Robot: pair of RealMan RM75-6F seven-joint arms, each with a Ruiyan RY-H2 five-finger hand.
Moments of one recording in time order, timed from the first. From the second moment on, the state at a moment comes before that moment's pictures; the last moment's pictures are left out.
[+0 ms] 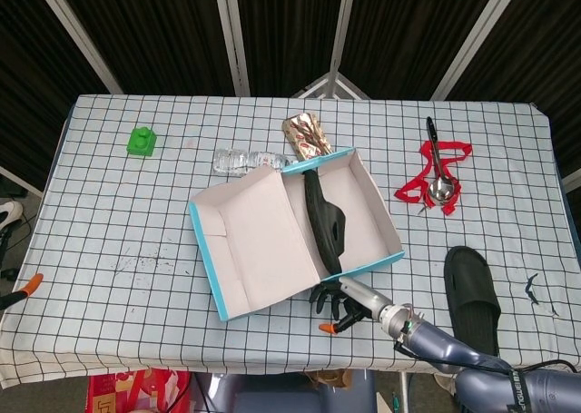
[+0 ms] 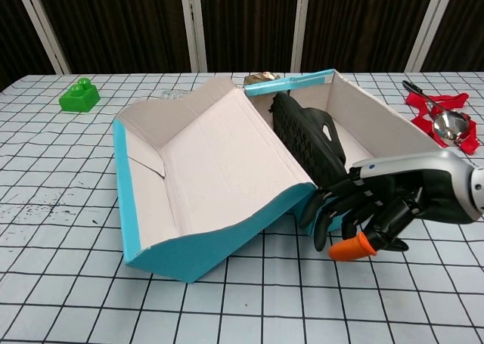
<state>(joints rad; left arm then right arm) -0.06 -1.18 -0.12 -1.55 1.47 1.61 0.07 0.69 -1.21 0.16 -1.91 -1.06 0.50 0.44</state>
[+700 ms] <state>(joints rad) -0.06 -1.17 -0.12 -1.55 1.47 1.61 0.07 0.70 -1.03 0.14 -1.96 -1.01 0.51 0.38</state>
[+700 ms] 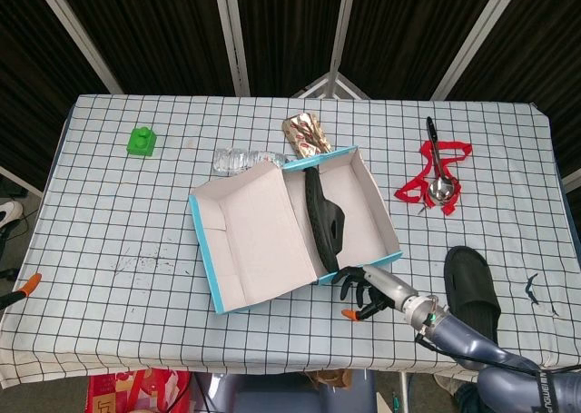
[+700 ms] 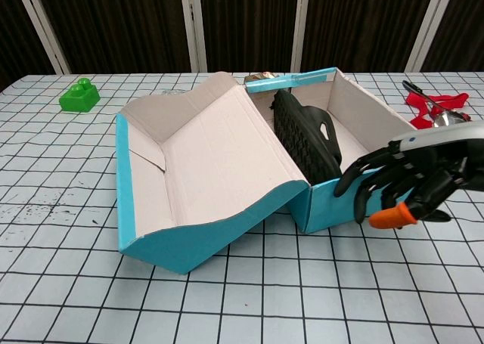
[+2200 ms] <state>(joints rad) -0.06 -1.19 -0.11 -1.56 1.47 1.61 0.13 0.89 -0.91 -0.28 -1.80 -0.44 0.68 -0.47</state>
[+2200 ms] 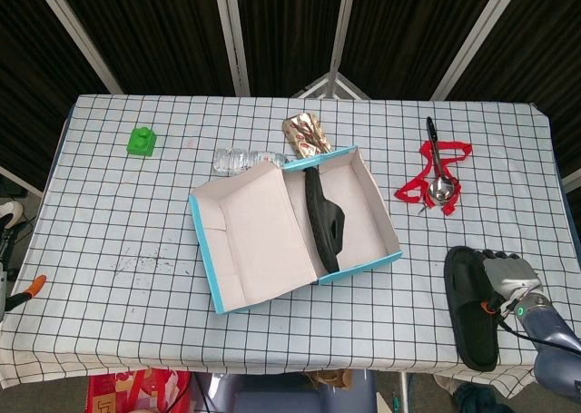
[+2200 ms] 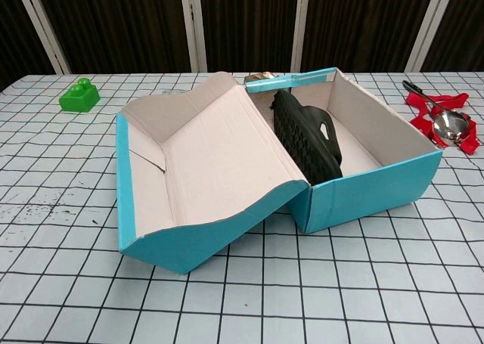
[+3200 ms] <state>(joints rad) -0.06 -1.20 -0.11 -1.56 1.48 1.61 0.16 0.98 -0.98 -0.35 -1.67 -0.33 0.57 -0.49</state>
